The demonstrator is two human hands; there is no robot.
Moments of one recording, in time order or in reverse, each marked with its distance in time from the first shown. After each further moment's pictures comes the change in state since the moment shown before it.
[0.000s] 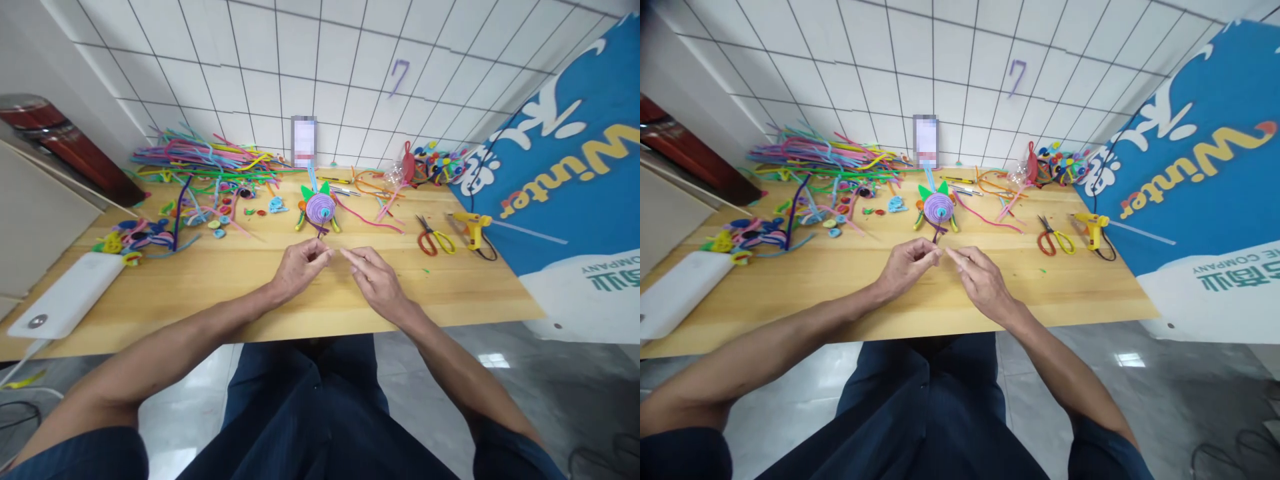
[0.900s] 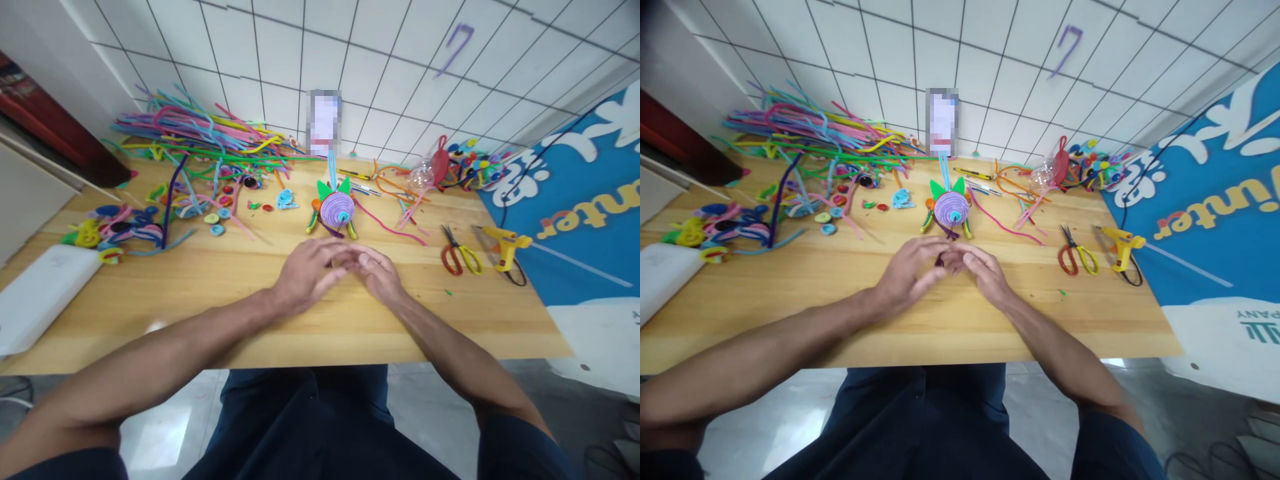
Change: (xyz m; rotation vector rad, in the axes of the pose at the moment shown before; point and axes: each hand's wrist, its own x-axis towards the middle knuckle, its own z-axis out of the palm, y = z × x) left_hand 0.008 -0.024 -0.022 0.332 -0.019 0.311; right_hand 0.032 0.052 0.054 1.018 -0.051 0.598
